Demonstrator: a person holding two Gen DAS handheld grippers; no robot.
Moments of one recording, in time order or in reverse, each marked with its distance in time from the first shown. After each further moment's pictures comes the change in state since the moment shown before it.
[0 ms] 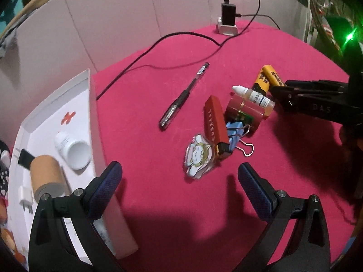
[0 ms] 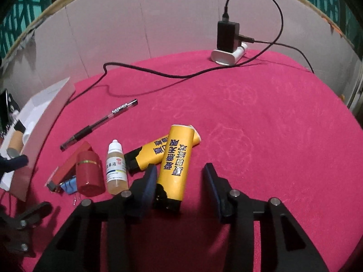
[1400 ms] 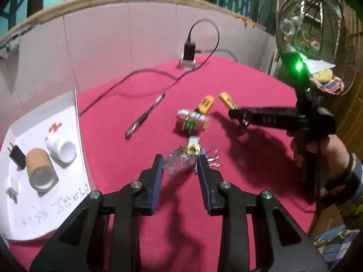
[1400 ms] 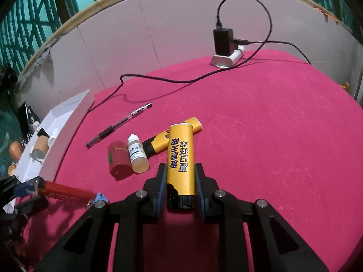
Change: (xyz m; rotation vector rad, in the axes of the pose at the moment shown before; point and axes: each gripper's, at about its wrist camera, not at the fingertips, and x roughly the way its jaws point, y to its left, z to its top) left arm -0.084 -0.010 -0.030 -0.009 -0.236 -0.233; right arm -0.041 -0.012 -0.024 0.074 -0.076 0.115
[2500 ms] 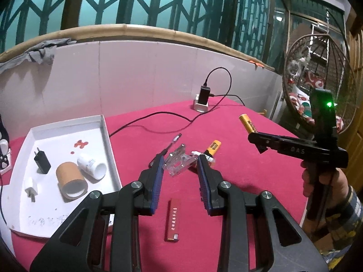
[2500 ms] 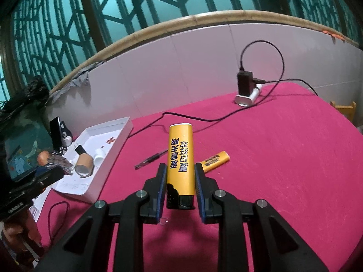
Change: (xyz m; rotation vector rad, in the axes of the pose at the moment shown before) left arm -0.063 0.030 0.013 -0.139 -0.194 0.033; right arm -0.070 0.040 0.020 -0.065 -0.138 0.120
